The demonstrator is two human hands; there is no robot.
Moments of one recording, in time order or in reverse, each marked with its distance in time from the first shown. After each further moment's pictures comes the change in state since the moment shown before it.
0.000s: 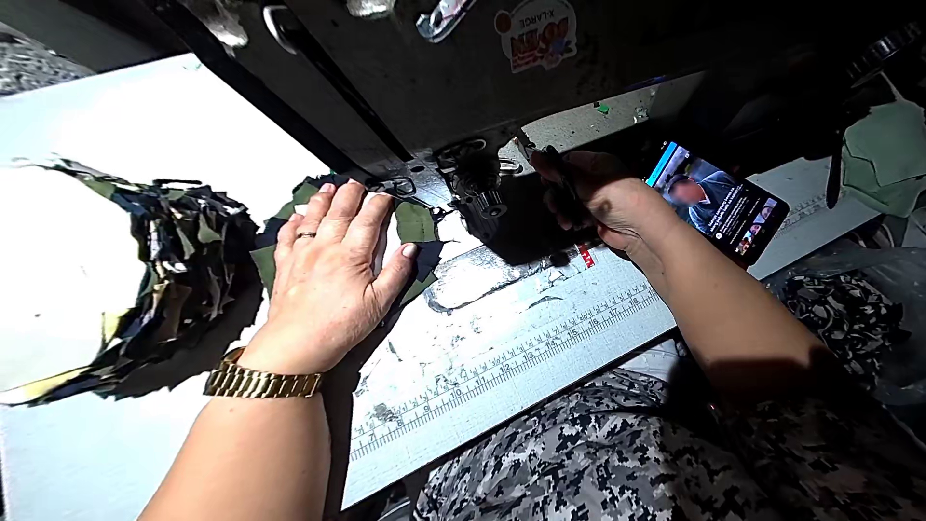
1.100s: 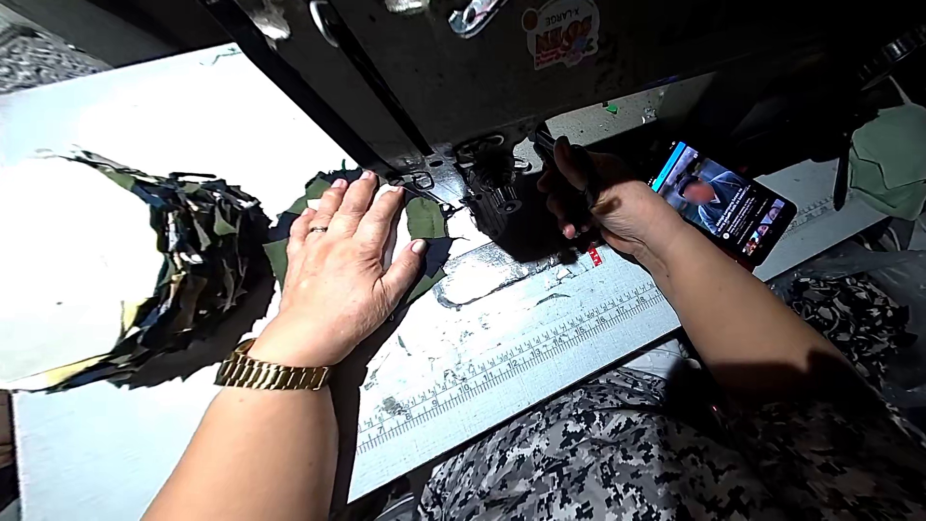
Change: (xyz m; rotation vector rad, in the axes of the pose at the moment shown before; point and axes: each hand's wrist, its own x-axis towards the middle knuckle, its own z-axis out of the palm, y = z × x) left_hand 0.002 0.008 -0.006 -0.027 -0.005 0.005; right_hand -0.002 0.007 0.001 0.068 -0.126 -0.104
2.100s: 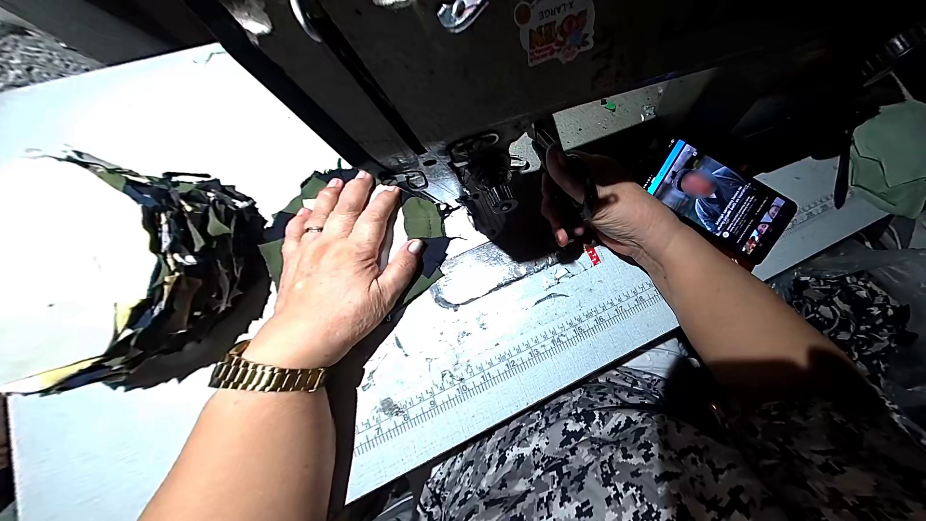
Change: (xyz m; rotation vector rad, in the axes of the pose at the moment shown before) left_hand -0.001 -0.003 0.001 -0.006 0.001 0.024; right_hand -0.002 0.003 0.000 -0.007 -0.114 -0.072
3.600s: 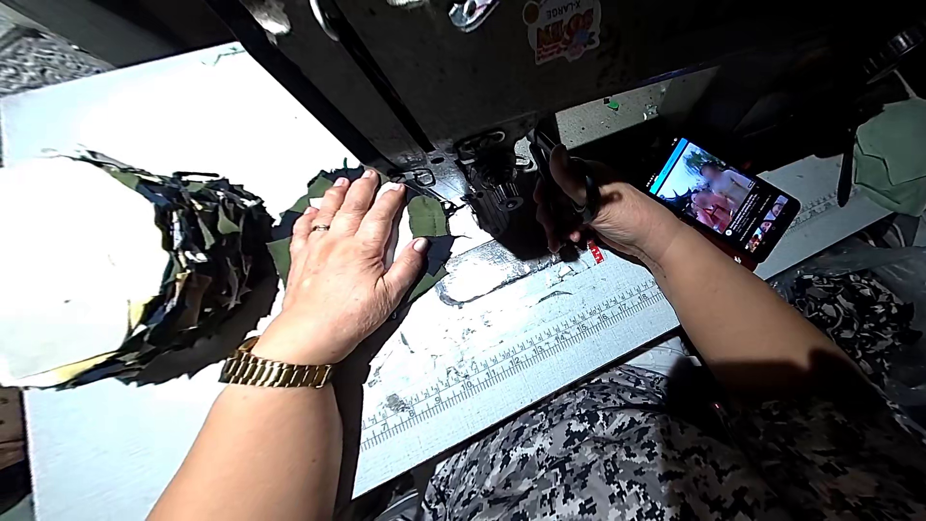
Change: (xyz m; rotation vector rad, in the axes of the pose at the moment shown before) left_hand -0.002 -0.002 0.001 0.026 0.008 -0.001; right_hand -0.002 0.001 0.002 -0.116 -0.103 0.012
